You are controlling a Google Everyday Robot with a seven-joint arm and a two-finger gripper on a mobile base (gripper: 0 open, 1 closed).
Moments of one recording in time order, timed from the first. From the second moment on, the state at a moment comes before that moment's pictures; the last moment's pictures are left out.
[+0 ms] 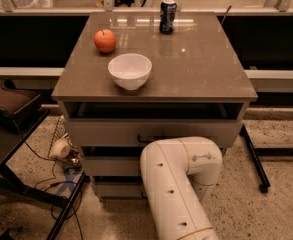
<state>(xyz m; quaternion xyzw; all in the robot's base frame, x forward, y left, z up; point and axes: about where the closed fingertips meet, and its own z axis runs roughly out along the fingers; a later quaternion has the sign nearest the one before) 0.511 -0.090 0.161 -0.65 0.68 -0.12 0.33</state>
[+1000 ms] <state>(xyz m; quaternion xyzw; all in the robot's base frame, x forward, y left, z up) 0.524 -0.055 0.127 -0.69 0.62 -0.22 0.31</state>
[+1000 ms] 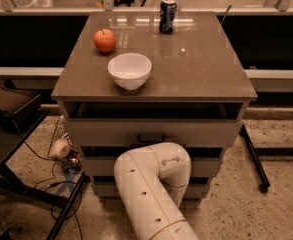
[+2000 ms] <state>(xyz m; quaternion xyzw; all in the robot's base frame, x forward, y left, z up) 0.539 -0.047 0.088 -0.70 0.62 -0.21 0.27</state>
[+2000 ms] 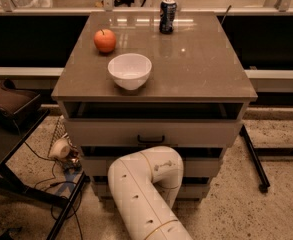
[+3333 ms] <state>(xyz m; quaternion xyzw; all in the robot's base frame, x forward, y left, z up) 0.544 -0.036 0.063 -0.72 0.62 -0.19 0.25</state>
